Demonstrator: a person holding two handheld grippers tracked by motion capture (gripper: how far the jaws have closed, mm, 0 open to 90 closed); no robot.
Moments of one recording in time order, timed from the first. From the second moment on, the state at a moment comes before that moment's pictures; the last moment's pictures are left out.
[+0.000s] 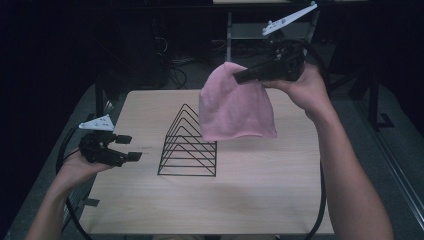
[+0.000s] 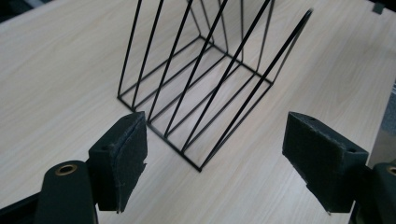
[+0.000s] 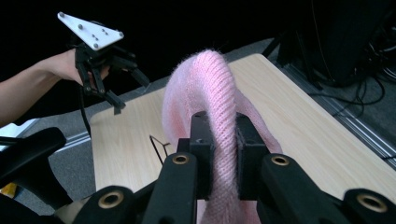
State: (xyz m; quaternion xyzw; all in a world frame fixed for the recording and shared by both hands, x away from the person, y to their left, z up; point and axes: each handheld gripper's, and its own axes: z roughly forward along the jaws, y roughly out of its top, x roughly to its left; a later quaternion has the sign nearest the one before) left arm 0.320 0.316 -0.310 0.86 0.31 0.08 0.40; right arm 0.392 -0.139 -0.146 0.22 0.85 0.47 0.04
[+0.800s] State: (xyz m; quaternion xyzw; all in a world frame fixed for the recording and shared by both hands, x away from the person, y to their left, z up) left arm 0.330 0.294 -0.280 0.87 0.28 0.09 0.40; right arm 0.396 -0.086 -0.123 0.18 0.85 0.48 0.03
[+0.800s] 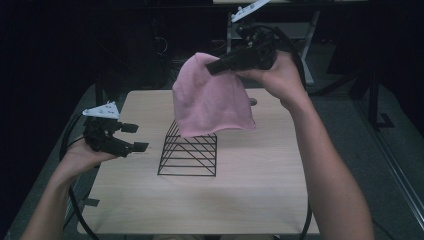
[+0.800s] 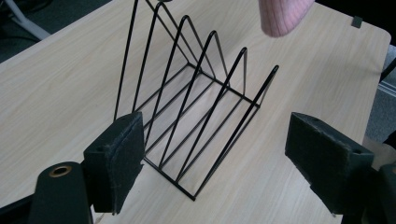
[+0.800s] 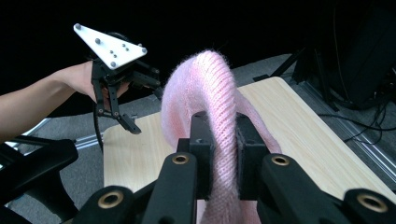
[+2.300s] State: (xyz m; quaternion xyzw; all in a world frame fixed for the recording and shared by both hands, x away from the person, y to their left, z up) left arm 0.353 0.291 -0.281 0.87 0.26 0.02 0.42; right arm 0.408 0.006 -0.135 0.12 0.87 0.47 0.01
